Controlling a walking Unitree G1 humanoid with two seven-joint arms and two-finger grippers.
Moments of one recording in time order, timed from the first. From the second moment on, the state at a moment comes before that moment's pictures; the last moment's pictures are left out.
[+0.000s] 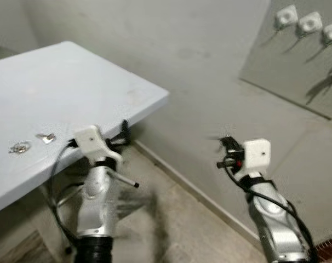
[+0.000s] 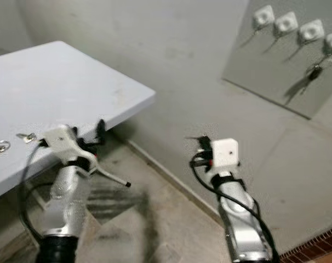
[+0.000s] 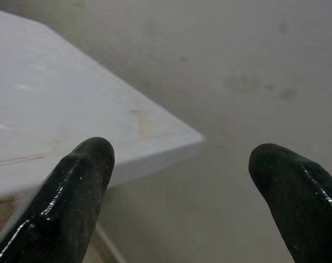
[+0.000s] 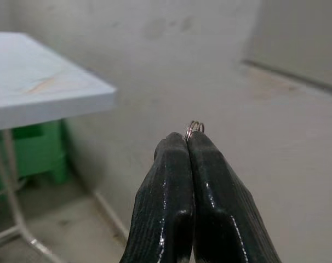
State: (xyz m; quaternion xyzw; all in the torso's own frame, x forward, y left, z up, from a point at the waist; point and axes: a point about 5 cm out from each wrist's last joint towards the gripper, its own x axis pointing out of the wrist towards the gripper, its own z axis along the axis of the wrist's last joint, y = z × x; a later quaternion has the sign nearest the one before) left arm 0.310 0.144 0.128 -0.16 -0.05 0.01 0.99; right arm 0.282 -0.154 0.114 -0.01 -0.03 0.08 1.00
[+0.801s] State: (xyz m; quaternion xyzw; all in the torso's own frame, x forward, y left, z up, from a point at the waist) left arm 0.310 0.148 0.127 -0.15 -0.04 0.01 0.99; right arm 0.282 -0.149 0.114 0.00 -0.03 0.09 1.00
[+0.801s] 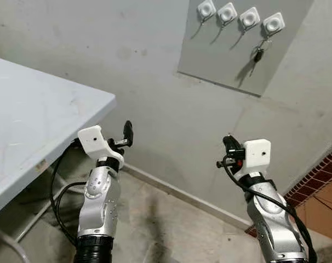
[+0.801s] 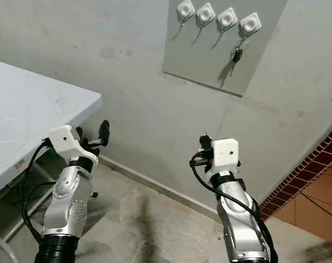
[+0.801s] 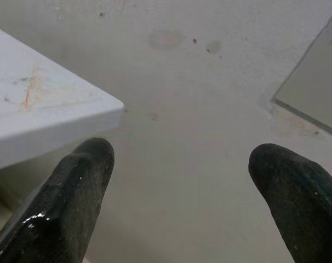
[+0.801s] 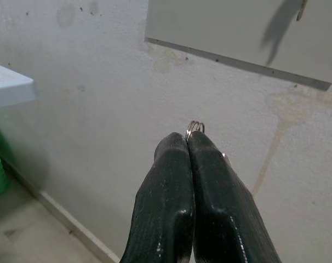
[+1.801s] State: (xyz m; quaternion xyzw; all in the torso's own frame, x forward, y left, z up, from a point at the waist) left arm 0.315 0.137 0.130 -0.14 -0.03 -0.02 0.99; right arm 0.284 -0.156 0.110 0.00 -0.03 0.05 1.00
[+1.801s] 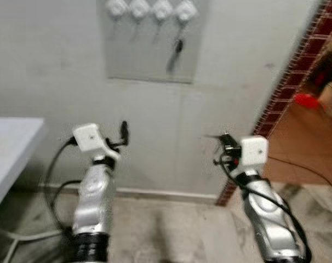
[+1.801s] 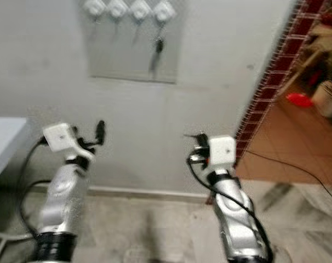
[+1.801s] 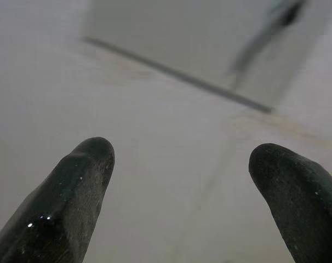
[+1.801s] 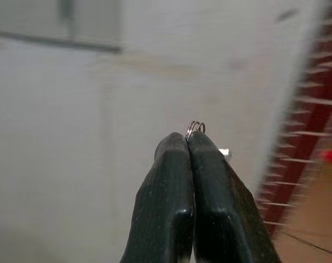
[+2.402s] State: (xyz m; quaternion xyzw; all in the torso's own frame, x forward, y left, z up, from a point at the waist) left arm 0.318 0.140 0.131 -0.14 -0.03 -0.02 0.99; right arm 0.288 -0.153 0.119 0.00 -0.06 0.06 1.00
